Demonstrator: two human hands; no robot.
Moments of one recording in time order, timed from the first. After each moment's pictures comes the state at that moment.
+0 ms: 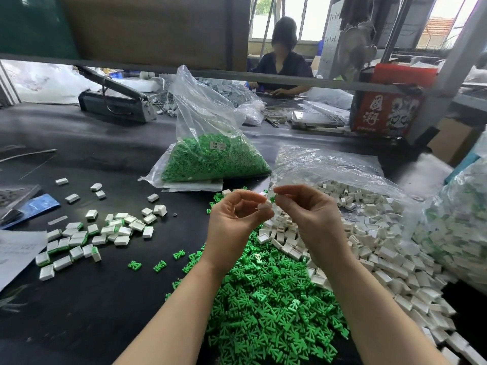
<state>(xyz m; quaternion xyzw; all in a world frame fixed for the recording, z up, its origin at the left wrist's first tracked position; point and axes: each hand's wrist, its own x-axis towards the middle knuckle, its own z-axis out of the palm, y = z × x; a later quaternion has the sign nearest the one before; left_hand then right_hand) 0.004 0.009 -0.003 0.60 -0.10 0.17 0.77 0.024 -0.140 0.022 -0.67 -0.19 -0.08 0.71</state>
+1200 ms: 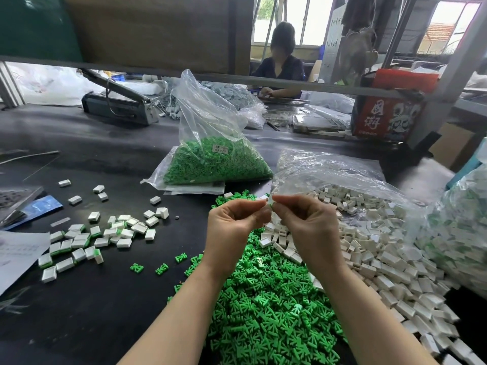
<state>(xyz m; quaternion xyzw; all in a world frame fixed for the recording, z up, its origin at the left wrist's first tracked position) 0.003 0.009 -0.003 0.57 -0.05 0.17 0.80 0.020 -0.131 0.015 -0.72 -0.19 -0.16 0.65</state>
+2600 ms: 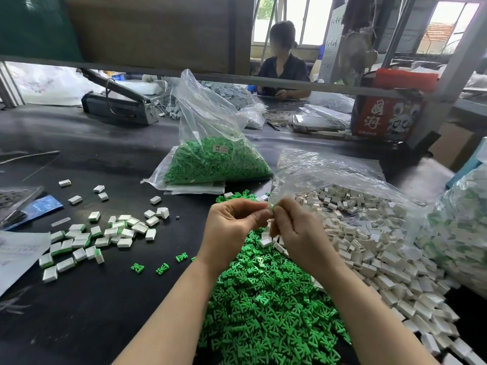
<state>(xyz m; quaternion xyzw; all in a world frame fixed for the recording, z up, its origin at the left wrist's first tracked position) 0.003 0.018 0.004 0.63 -0.07 0.15 0.76 0.023 -0.132 0.007 -0.85 -0.25 -0.12 0.45</state>
